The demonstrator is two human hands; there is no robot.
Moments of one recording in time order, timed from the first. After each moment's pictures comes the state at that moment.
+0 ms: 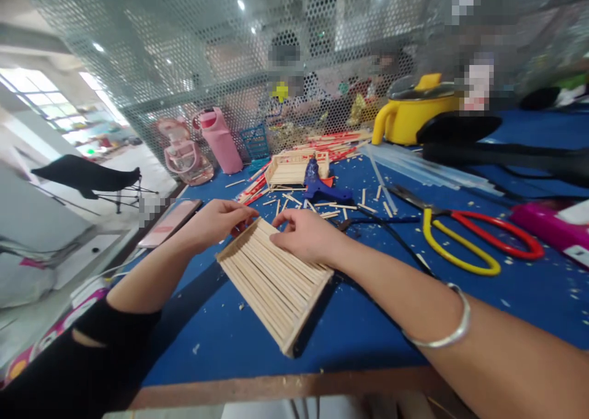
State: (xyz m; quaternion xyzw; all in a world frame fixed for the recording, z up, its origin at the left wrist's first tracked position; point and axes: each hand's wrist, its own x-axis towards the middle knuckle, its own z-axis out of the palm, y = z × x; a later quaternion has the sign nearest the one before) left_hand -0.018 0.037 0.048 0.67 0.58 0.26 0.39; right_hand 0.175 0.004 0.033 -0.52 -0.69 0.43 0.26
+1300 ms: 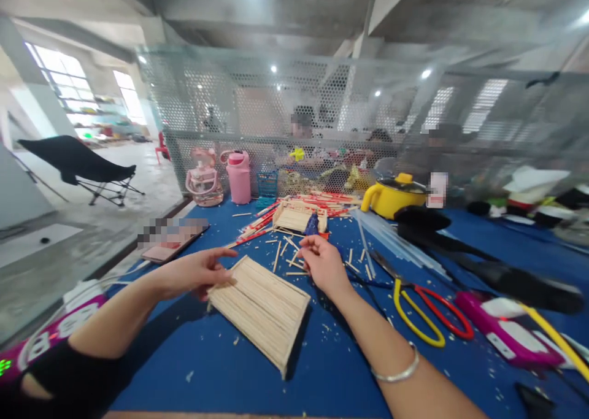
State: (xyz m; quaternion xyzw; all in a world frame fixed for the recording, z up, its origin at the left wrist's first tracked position) left_hand -0.074 -0.003 0.049 0.61 0.52 0.24 0.55; right_hand 0.192 0.025 0.031 -0.51 -0.58 0.42 0.48
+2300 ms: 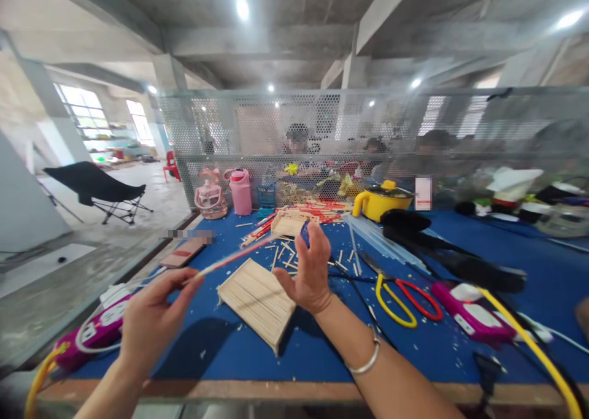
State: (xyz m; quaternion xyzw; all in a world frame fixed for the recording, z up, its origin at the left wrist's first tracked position) left_hand -0.068 -0.098 0.052 0.63 0.56 0.54 -0.01; right_hand 0.187 -0.013 0.044 -0.29 -0.73 -0.27 0.56
